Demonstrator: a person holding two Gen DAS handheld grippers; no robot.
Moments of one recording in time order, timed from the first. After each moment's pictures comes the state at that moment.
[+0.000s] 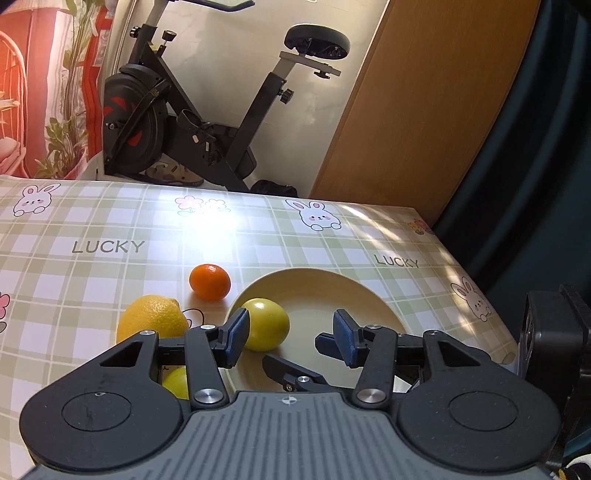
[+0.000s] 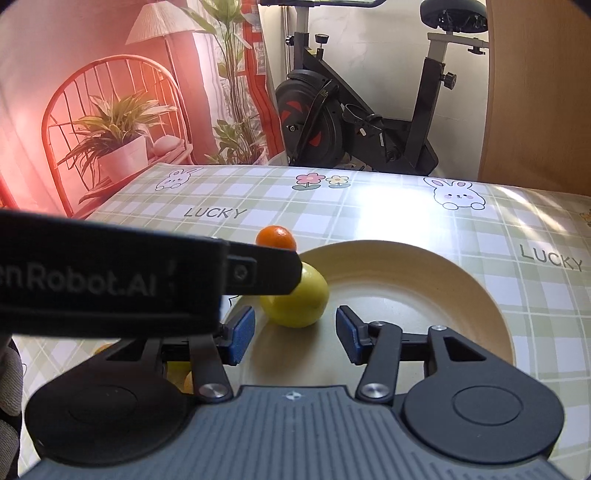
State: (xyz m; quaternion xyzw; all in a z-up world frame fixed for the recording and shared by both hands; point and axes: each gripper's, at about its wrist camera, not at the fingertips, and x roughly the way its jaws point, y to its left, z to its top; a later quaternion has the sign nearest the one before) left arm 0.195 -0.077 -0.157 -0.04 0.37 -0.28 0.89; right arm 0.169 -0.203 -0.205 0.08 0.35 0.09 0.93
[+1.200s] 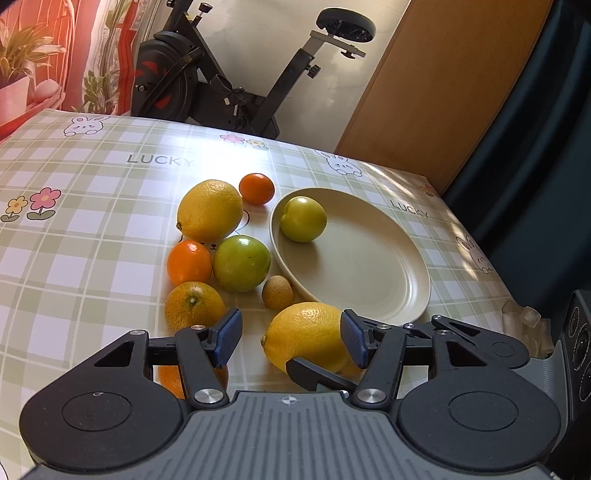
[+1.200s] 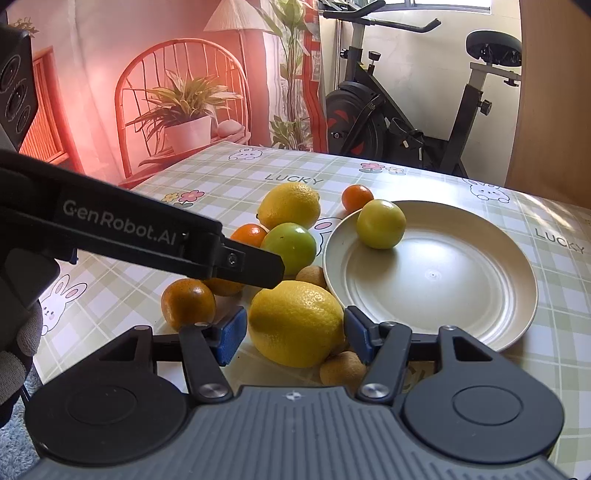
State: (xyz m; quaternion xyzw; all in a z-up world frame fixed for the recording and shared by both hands) left arm 0.136 -0.020 -0.197 -0.06 0.41 -0.26 0.87; right arm 0.071 -0.146 -0.213 0.02 0.32 0.14 0.94
